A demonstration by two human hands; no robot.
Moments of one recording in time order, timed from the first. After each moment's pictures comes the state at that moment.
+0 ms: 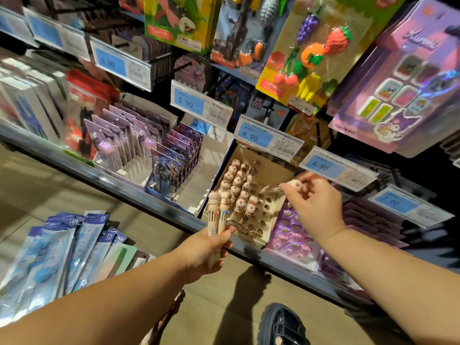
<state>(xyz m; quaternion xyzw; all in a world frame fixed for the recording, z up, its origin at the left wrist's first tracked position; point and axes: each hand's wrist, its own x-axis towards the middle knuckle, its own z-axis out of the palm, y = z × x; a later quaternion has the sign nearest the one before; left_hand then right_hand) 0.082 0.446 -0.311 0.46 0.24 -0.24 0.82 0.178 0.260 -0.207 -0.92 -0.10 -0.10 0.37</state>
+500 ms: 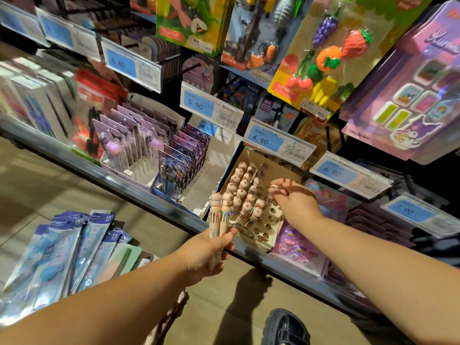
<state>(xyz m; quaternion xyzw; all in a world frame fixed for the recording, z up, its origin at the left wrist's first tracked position) 0.081 0.454 -0.310 0.46 0.24 -0.23 0.83 0.216 0.284 -0.241 -0.97 -0.11 0.04 0.22</state>
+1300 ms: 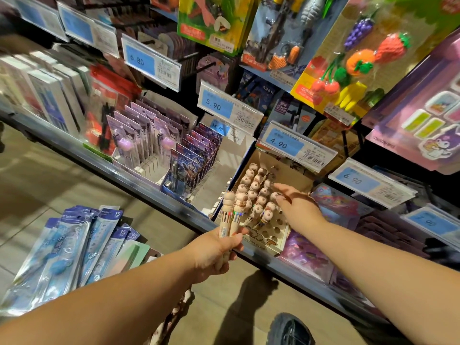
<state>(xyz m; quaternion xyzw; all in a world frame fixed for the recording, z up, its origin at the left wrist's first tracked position) 0.086 0.465 -0.314 0.47 0.20 -0.25 0.82 0.220 0.300 -0.247 -0.97 -0.09 0.14 0.16</state>
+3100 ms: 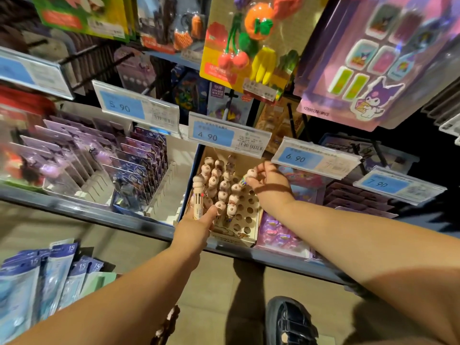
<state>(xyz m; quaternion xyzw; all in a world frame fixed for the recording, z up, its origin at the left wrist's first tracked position) 0.149 0.426 -0.329 0.59 0.30 -0.08 0.74 0.241 0.280 -0.259 -0.94 0.01 0.06 0.33</state>
